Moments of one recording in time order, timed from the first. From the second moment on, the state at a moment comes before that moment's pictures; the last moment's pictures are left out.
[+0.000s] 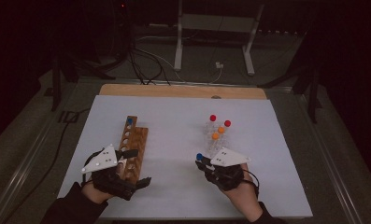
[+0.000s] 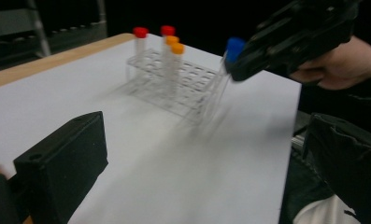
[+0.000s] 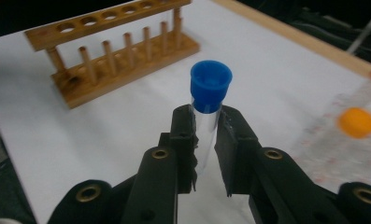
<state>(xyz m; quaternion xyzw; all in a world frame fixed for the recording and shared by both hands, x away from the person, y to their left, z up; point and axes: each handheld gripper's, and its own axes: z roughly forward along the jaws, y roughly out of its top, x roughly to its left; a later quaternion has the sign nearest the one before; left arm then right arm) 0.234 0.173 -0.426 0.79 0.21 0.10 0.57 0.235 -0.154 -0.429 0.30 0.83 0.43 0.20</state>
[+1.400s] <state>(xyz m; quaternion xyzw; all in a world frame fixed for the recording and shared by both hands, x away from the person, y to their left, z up) 0.251 0.089 -0.434 0.80 0.16 0.07 0.57 0.222 -0.130 -0.438 0.26 0.85 0.44 0.15</state>
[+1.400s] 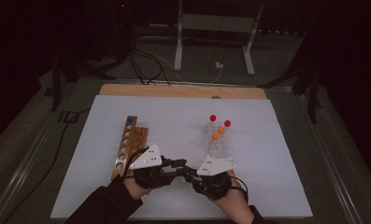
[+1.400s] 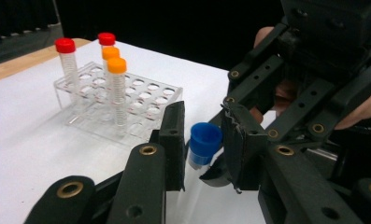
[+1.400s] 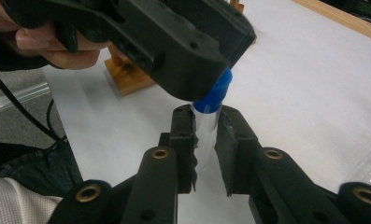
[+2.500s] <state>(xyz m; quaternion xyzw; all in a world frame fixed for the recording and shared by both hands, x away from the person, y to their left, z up) 0.263 0.113 -0.415 0.79 0.18 0.12 0.58 0.225 -0.150 -0.425 0.29 0.81 0.48 0.18</state>
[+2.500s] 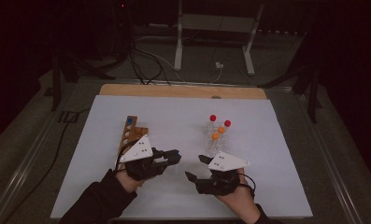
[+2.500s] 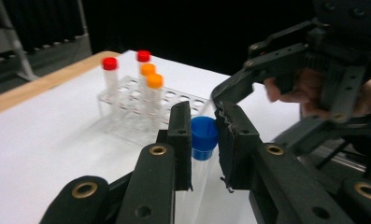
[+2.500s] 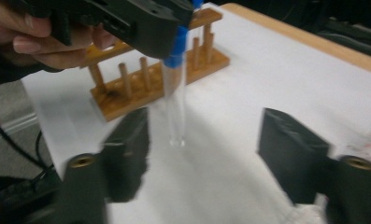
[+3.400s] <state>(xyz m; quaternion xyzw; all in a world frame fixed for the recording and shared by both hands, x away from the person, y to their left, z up) 0.291 0.188 -0.382 0.74 0.28 0.23 0.57 0.227 -0.170 -0.419 0.31 0.78 0.51 0.19</state>
